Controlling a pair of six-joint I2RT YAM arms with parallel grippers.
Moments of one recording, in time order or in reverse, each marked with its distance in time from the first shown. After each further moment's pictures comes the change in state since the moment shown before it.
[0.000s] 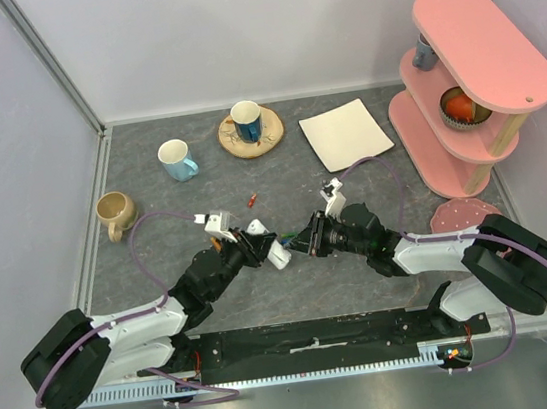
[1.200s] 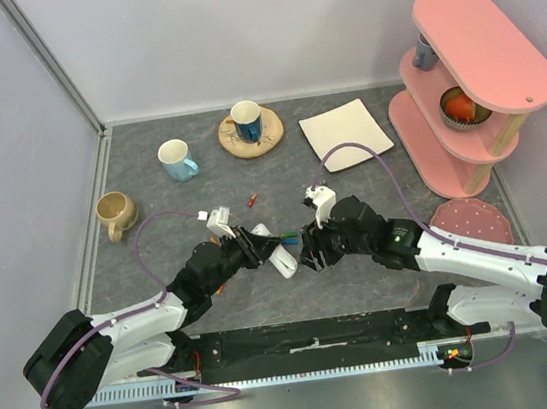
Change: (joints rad) left arm 0.066 0.013 0.031 -0.128 0.190 -0.223; right arm 0.117 -0.272 0.288 -0.827 0.150 -0.579
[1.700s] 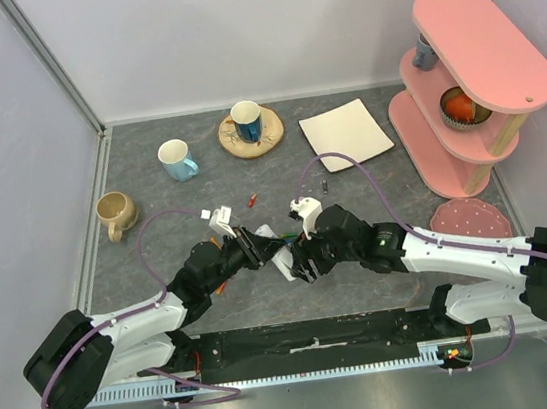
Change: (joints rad) left arm 0.015 0.001 0.000 0.039 0.101 -0.047; right arm 0.093 0.086 0.032 -0.038 0.031 -0.024
